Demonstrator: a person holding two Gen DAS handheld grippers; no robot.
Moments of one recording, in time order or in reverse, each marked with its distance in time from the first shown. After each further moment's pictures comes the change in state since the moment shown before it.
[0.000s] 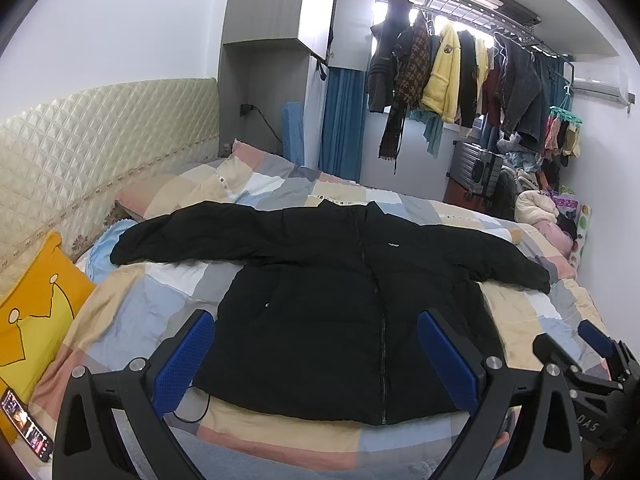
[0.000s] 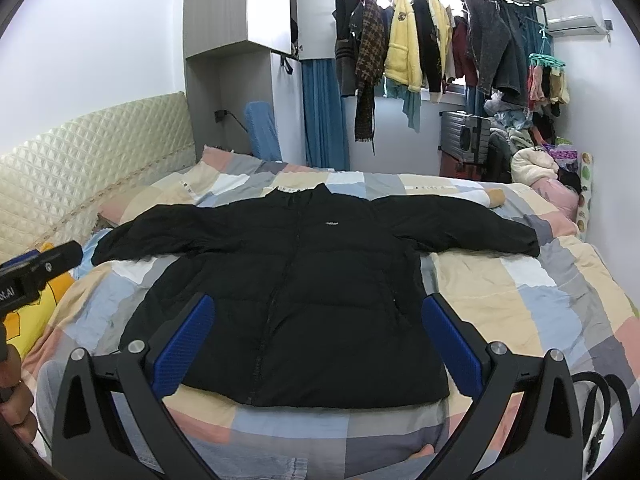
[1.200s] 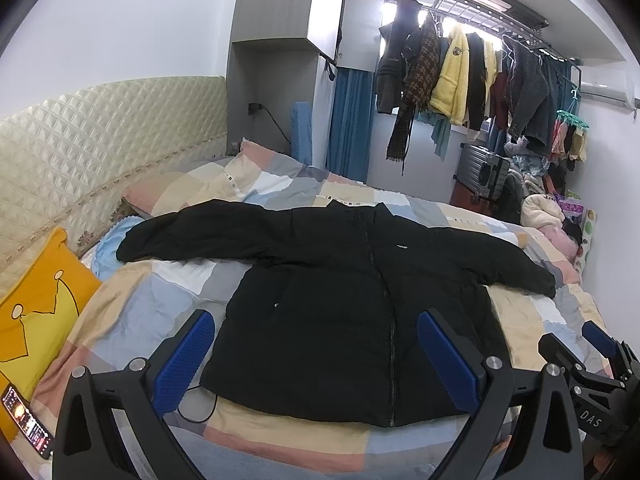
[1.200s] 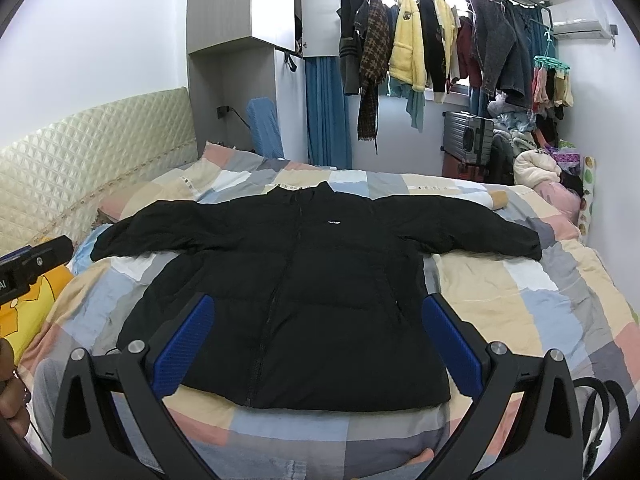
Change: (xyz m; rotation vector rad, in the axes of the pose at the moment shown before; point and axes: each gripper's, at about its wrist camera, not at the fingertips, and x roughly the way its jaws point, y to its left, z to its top) left arm 0.000 0.014 0.004 -0.023 0.000 0.021; right arm 0.006 0.000 0.004 -0.014 0.002 -0.002
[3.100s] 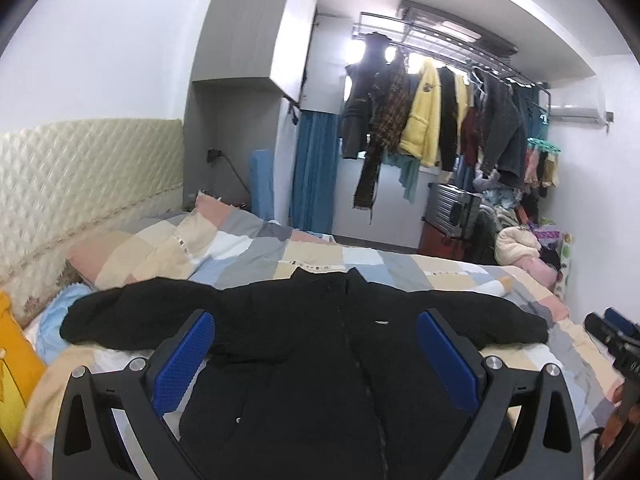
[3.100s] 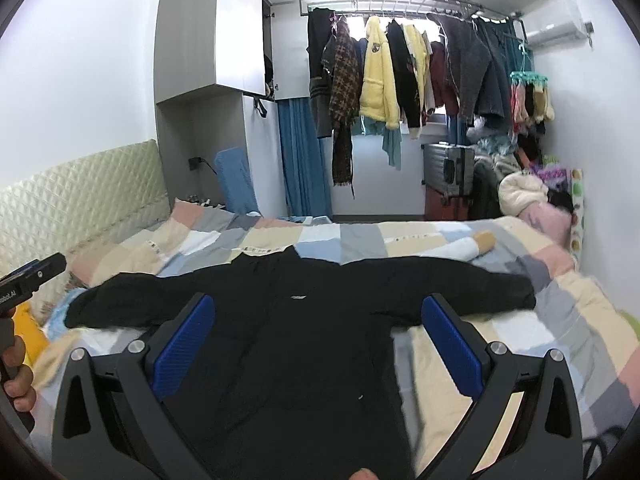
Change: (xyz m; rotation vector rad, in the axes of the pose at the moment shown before) left arm 0.121 -0.004 0.093 0.039 -0.178 -0.137; right arm 0.061 -0.060 0.088 0.058 -0.153 -0.063
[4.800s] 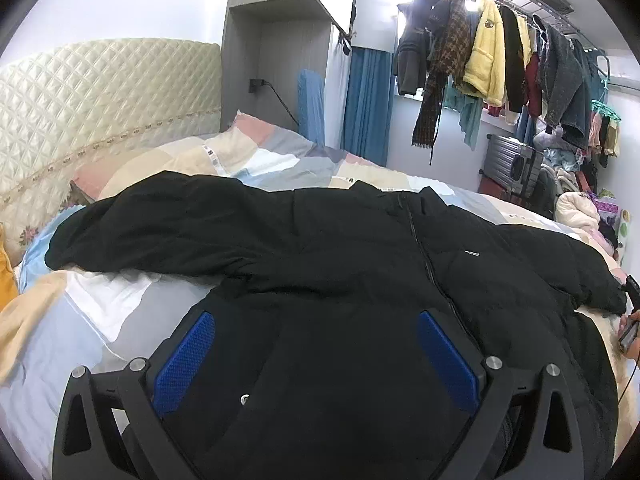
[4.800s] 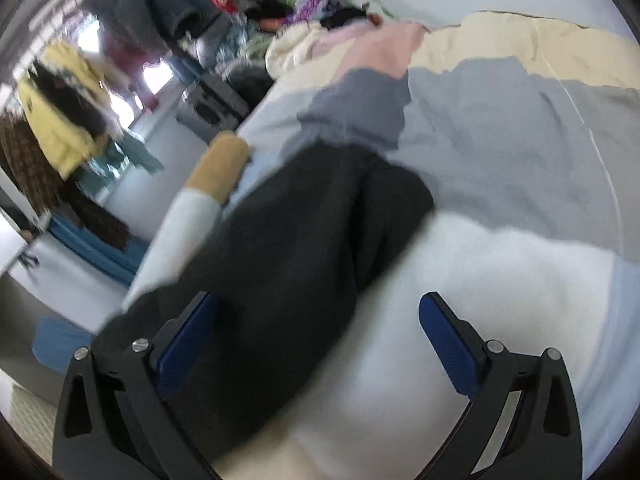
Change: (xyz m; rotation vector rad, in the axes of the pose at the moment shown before) left arm 0.171 0.041 -0.129 -0.043 0.183 0.183; right arm 0.301 -0.441 -0.134 0.935 0.106 -0.411
